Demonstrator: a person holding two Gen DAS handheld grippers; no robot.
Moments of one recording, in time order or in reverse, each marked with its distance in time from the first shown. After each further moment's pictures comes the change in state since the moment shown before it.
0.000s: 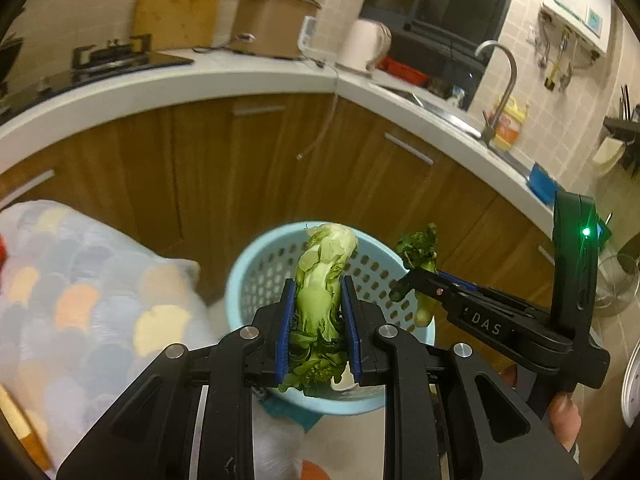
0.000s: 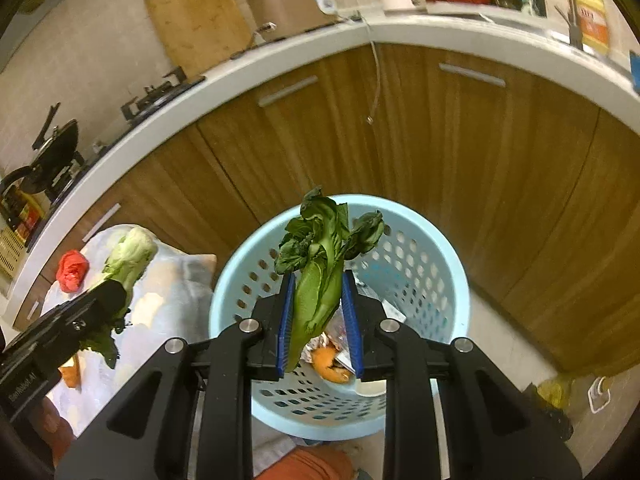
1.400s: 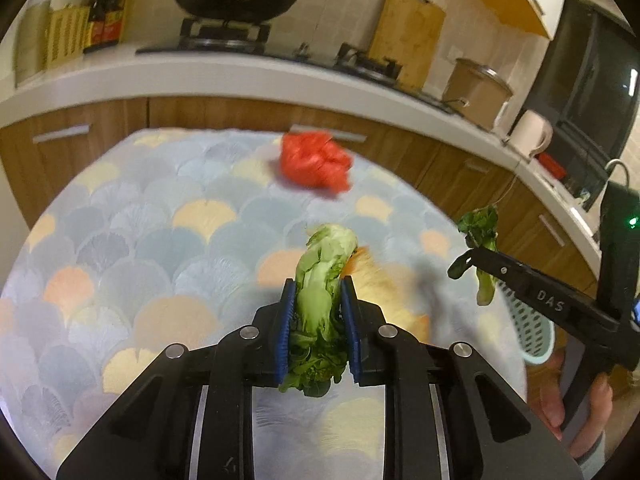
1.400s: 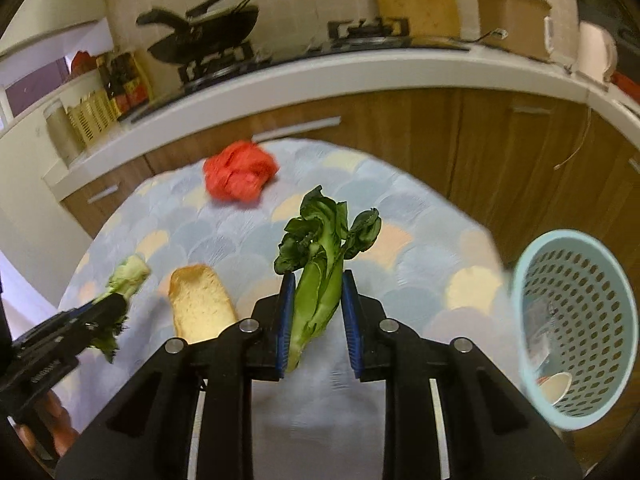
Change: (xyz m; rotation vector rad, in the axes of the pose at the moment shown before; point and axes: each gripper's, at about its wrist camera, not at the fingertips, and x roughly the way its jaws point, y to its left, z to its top) left arm -0.219 0.222 -0.119 -0.379 -0.170 0.388; right arm 0.008 0.288 -0.080 -0.430 0.012 0.247
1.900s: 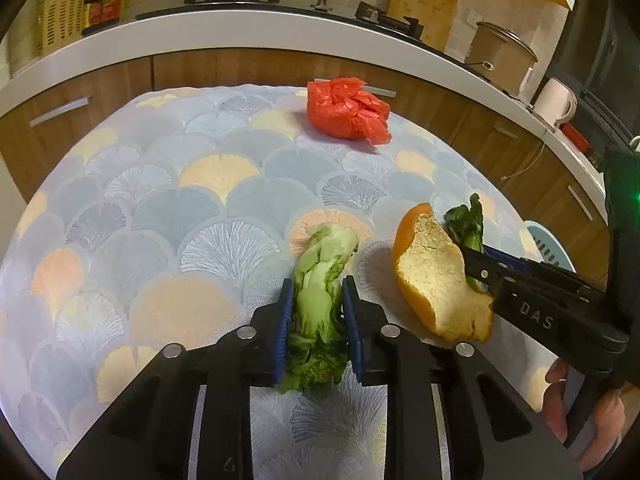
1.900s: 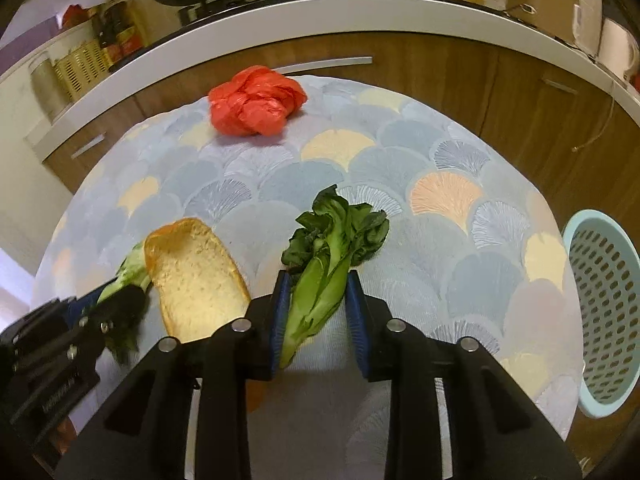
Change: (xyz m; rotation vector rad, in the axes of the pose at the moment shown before) left arm 0.044 0.024 -0.016 0.016 0.129 0.086; right arm 0.068 0.045 -0.025 -0.051 0.179 0.005
